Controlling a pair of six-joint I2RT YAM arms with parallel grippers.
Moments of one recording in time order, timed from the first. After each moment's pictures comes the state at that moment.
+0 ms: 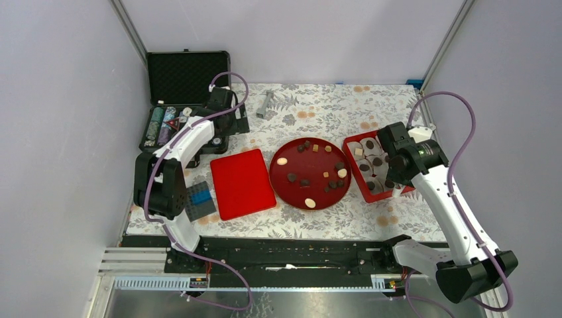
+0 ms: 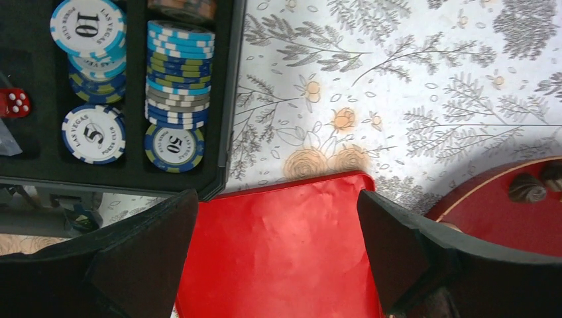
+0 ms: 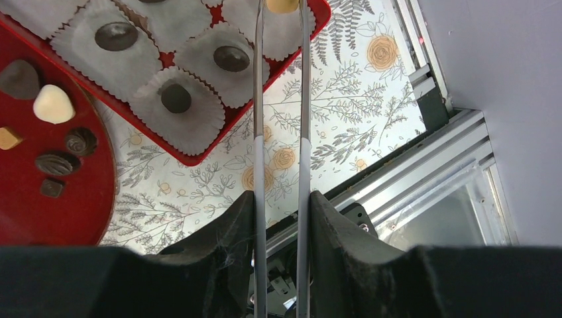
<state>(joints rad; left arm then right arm) -0.25 1.74 1.39 -0.56 -0.14 -0.37 0.32 1.10 1.22 -1.38 0.59 0.67</state>
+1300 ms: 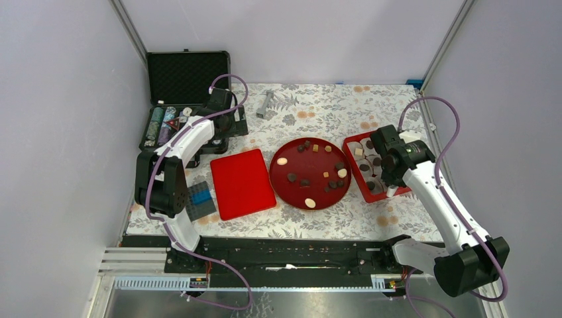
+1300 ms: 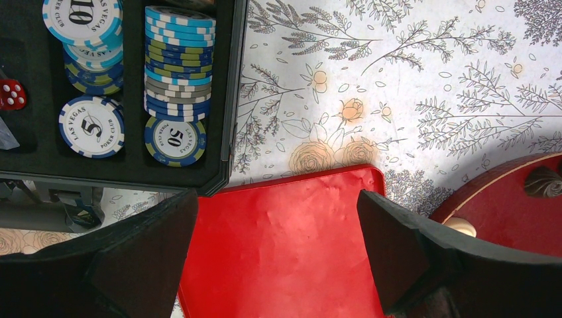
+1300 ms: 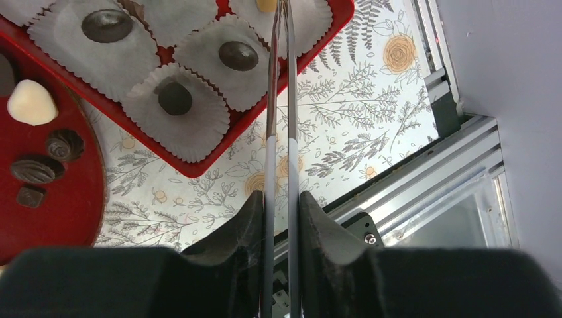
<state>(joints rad) -0.24 1.76 1.39 -0.59 -0.15 -0.36 0.32 1.15 1.11 -1.27 0.58 0.65</state>
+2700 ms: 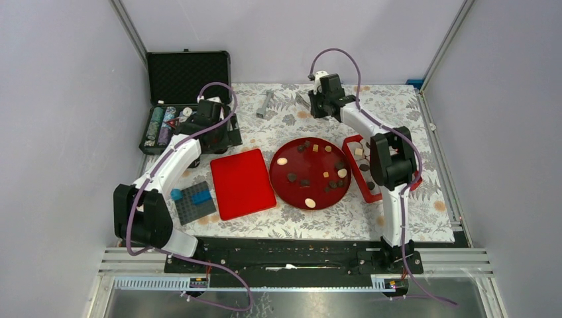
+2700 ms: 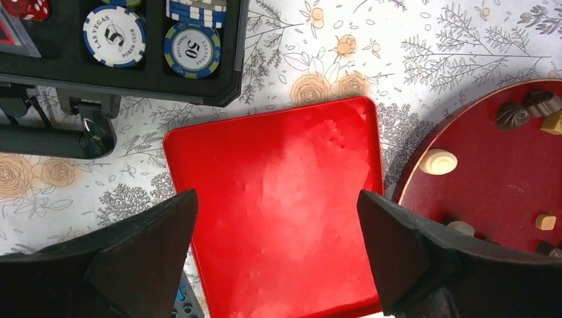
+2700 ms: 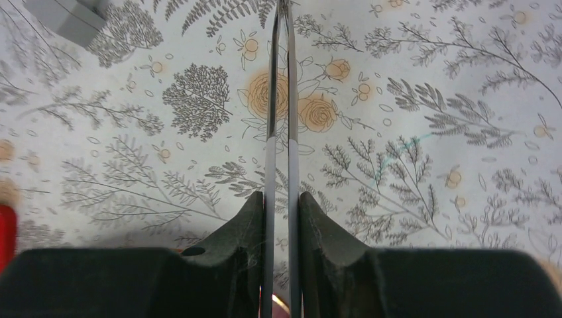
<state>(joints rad) -0.24 1.47 1.19 -0.62 -0.10 -0.39 0.37 2.16 1.77 -0.33 -0.05 0.05</state>
